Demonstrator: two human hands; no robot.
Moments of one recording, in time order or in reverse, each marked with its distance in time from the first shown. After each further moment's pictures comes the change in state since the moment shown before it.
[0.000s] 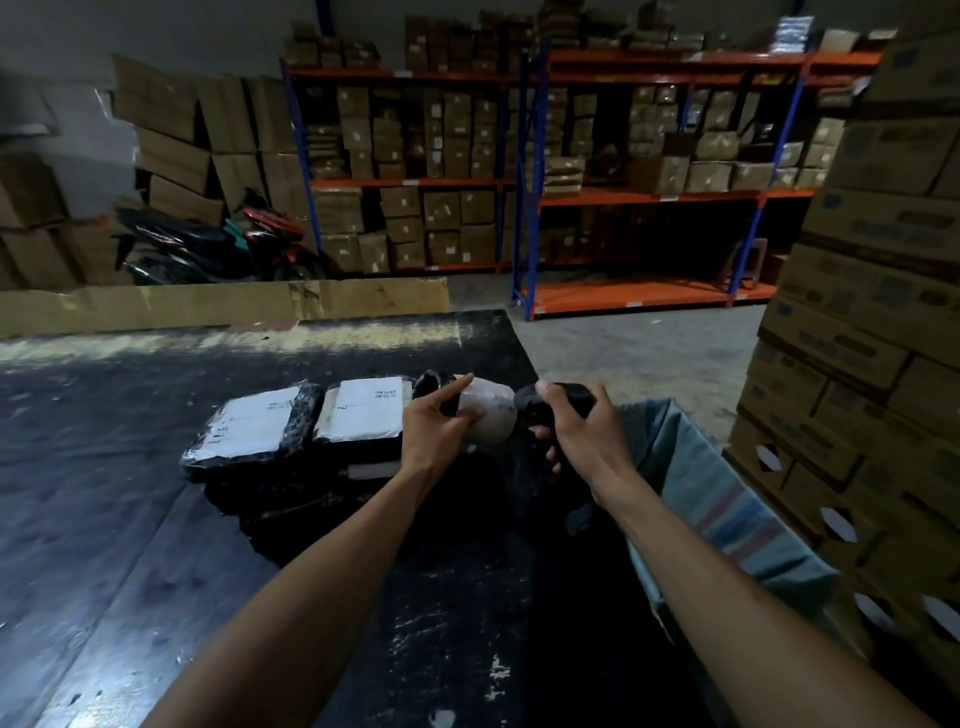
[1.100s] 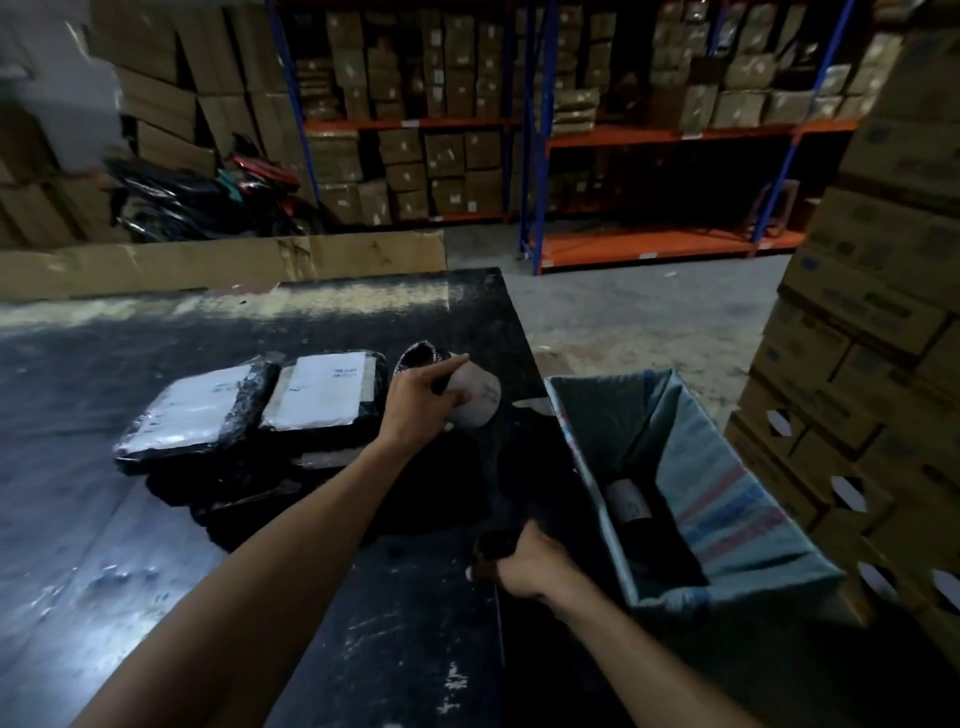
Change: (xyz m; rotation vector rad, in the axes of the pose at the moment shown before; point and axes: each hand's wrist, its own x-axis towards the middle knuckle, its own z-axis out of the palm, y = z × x) left_hand 0.049 -0.035 0.042 0.336 -0.105 0.053; right_hand -0.026 0.119 0.004 -0.716 -0.538 0.510
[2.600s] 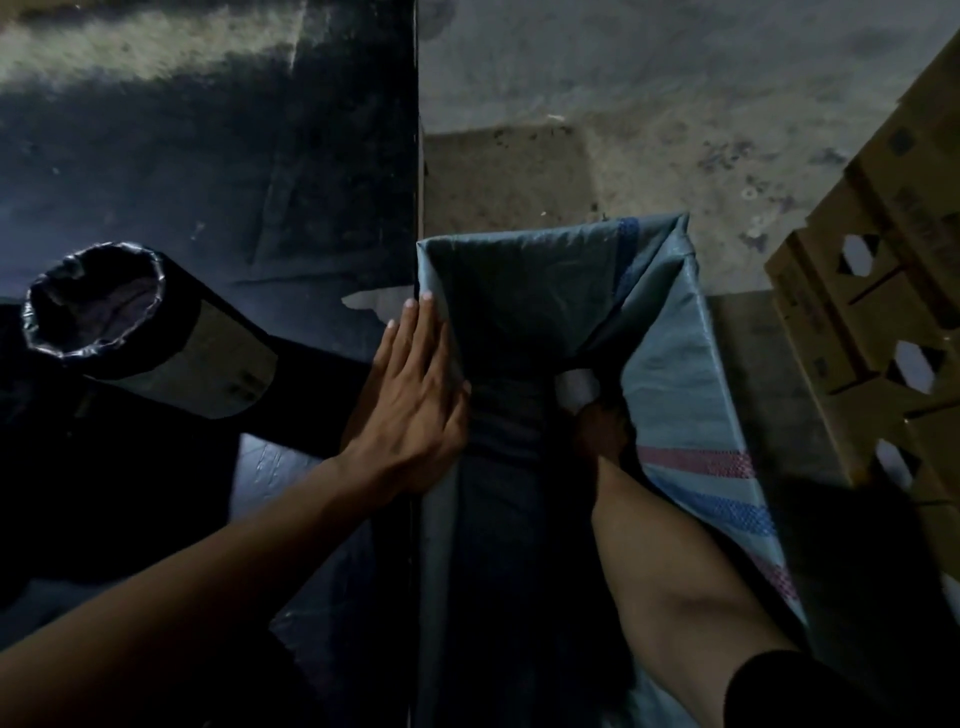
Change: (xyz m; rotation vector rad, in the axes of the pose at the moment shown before) left_hand 0.027 -0.021 0.270 0.628 -0.458 -0.025; right_hand 0.379 0.260 -0.120 -0.262 0.220 0.268
